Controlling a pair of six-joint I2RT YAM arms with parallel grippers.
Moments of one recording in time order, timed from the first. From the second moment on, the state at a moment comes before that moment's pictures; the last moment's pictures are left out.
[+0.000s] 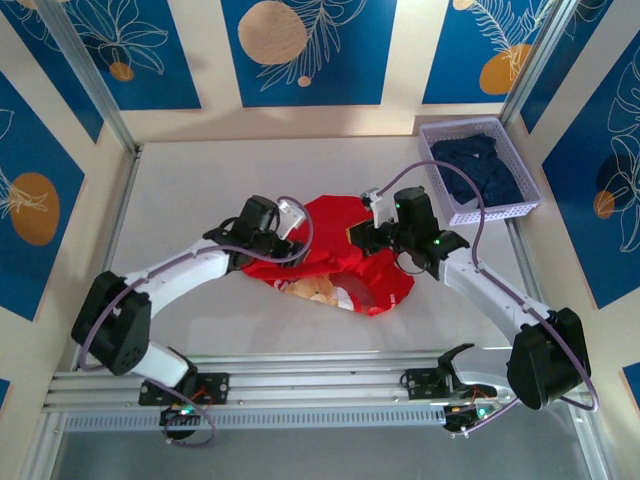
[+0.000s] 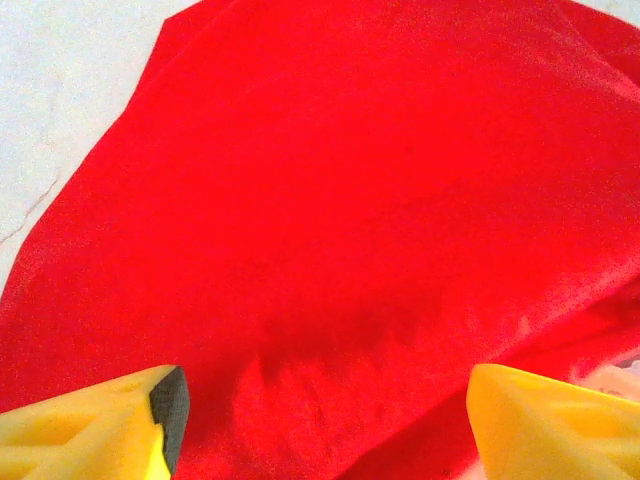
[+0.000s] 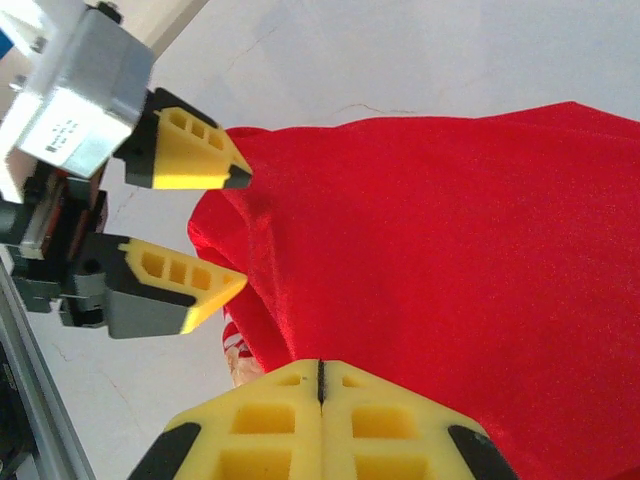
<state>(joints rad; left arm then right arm) -0.61 1.50 0.98 -0.29 0.14 0.09 0.44 1.23 0.87 -0.26 -0.47 0.17</state>
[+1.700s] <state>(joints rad) -0.66 1.39 0.89 -0.20 0.08 0.17 0.57 1.45 1.08 -0.39 -0.42 0.17</state>
